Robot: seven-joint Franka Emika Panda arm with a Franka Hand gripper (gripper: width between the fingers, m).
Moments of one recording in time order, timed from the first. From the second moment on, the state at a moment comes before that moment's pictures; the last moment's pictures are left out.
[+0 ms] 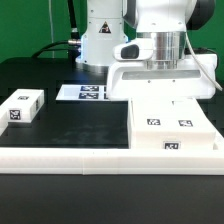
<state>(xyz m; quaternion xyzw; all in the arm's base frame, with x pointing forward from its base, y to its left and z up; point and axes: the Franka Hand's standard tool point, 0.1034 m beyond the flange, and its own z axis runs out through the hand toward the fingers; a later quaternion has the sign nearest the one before) 0.492 0.087 0.005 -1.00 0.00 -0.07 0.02</state>
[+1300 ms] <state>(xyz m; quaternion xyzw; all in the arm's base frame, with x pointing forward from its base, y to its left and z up) 0.501 0.087 0.065 -1.00 -0.01 -0.05 0.02</state>
